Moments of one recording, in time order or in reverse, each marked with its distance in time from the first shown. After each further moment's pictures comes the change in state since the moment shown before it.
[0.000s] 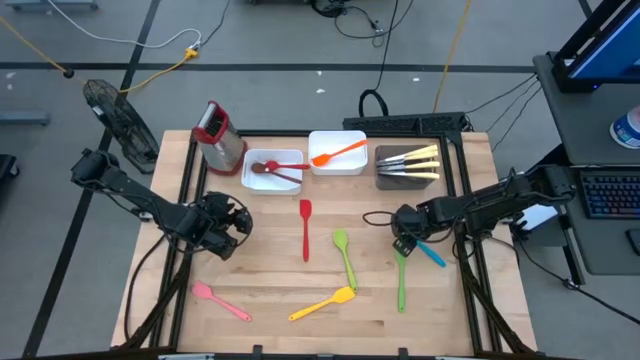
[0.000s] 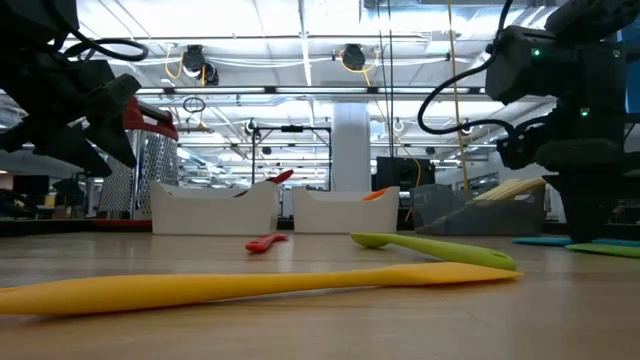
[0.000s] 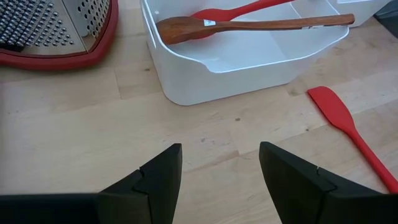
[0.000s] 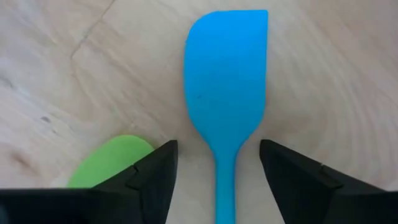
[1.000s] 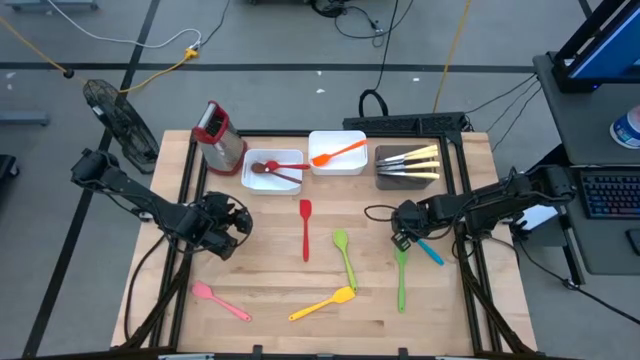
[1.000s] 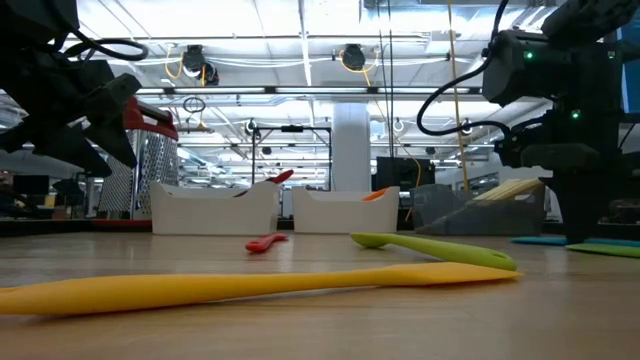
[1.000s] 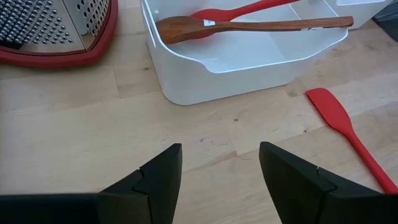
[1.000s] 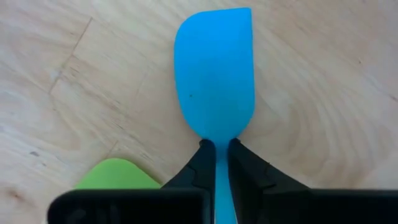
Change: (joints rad) left arm 0.000 0.000 0.000 0.004 0.000 -0.010; right arm -0.041 -0.003 -0.004 -0.012 0.051 0.087
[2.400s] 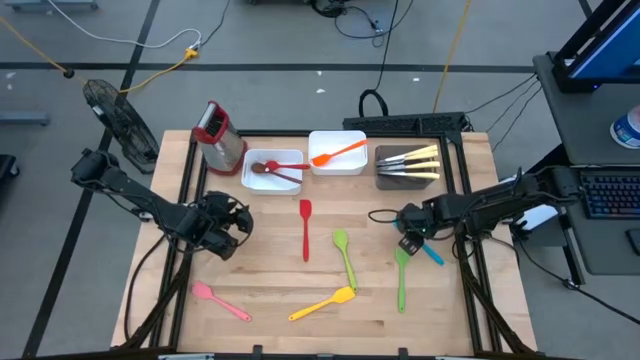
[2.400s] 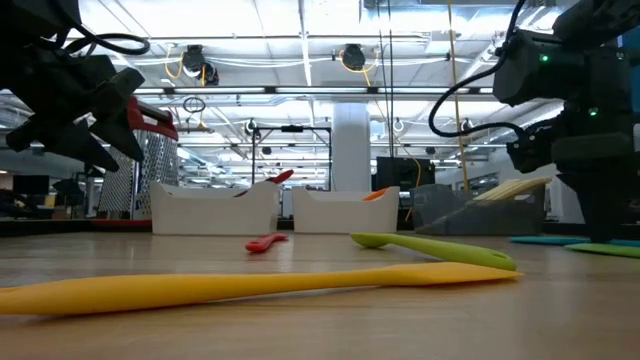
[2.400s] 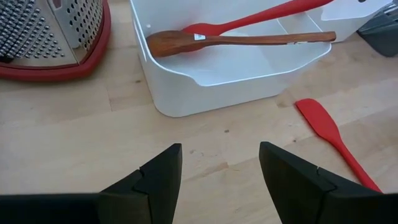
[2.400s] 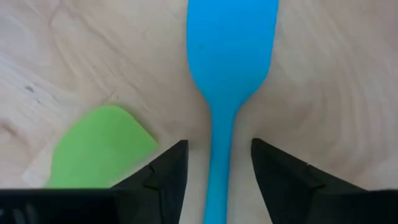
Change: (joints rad) left arm 0.000 0.000 0.000 0.036 -0.050 0.028; right arm 0.031 -0.090 0.000 -0.036 -0.198 -0.072
